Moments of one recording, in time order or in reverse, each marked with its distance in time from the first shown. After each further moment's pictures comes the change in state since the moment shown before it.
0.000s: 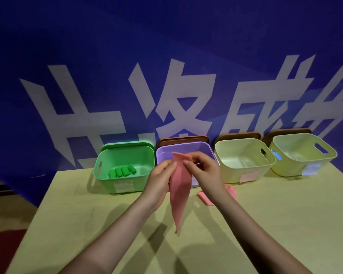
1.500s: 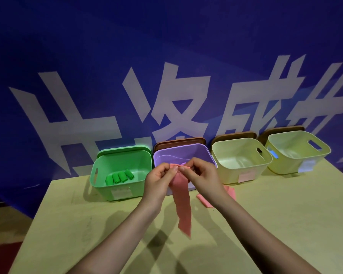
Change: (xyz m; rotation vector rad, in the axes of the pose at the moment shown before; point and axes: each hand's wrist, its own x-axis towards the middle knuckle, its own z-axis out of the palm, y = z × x) left_hand 0.009 -0.007 -0.004 0.135 0.061 0.172; right_hand 0.001 0.005 -0.002 -0.122 -0.061 0.062
